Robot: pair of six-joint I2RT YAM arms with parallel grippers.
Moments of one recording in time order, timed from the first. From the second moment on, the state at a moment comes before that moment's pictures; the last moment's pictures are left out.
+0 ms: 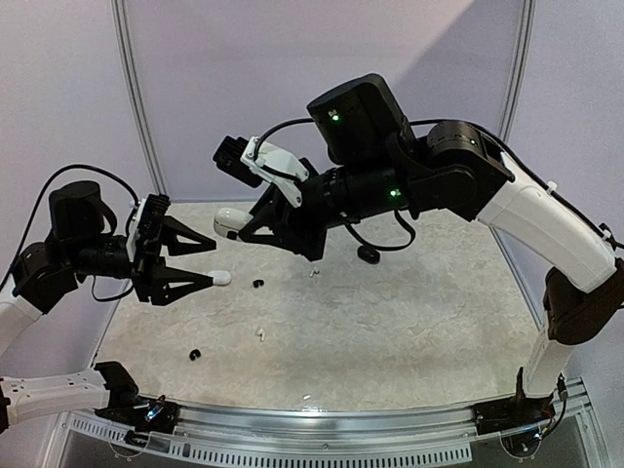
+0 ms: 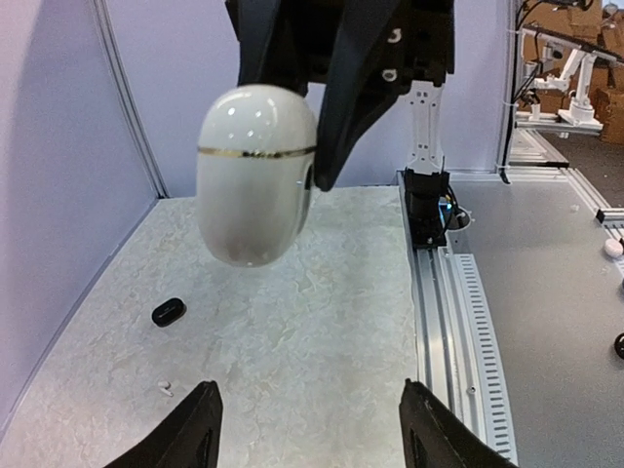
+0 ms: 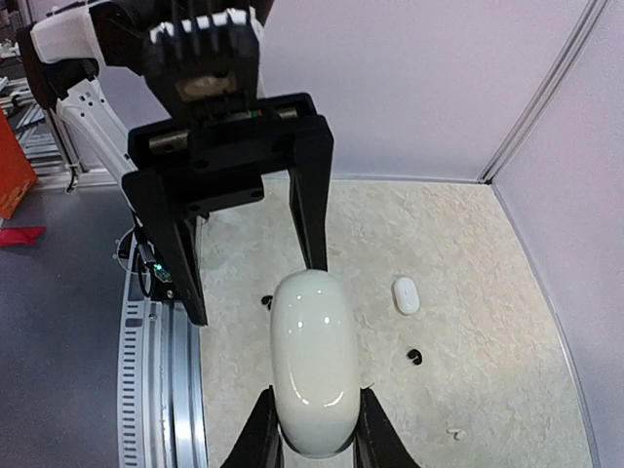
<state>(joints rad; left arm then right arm) -0.66 0.75 0.94 -0.47 0.72 0.31 1.29 1.85 2.25 -0.89 -0.04 -0.19</state>
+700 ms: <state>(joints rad) -0.68 0.81 0.86 -0.12 0.80 0.12 1.35 1.90 2.33 -1.06 0.08 -0.22</state>
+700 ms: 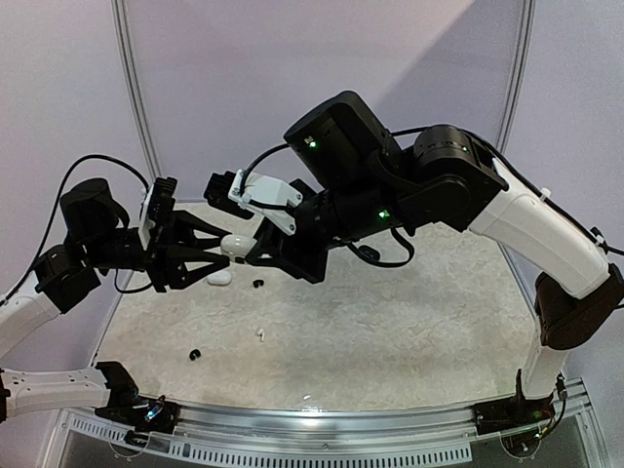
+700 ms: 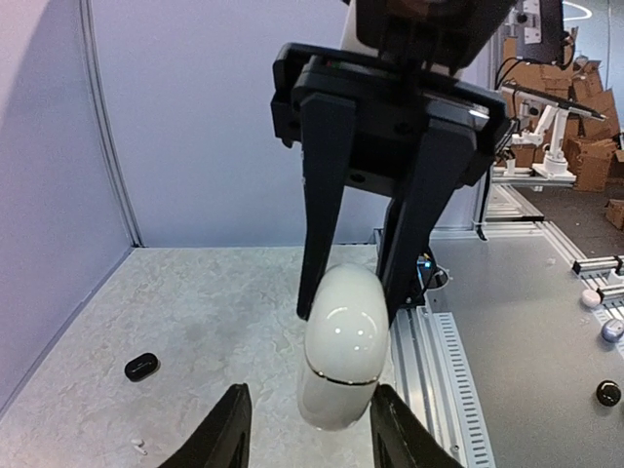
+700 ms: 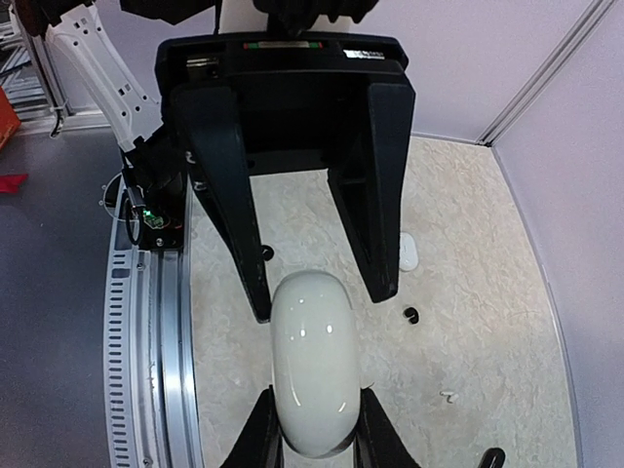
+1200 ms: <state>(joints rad) -0.71 0.81 0.85 -0.13 0.82 0.13 1.35 1.91 2.33 -1.05 0.08 -0.22</state>
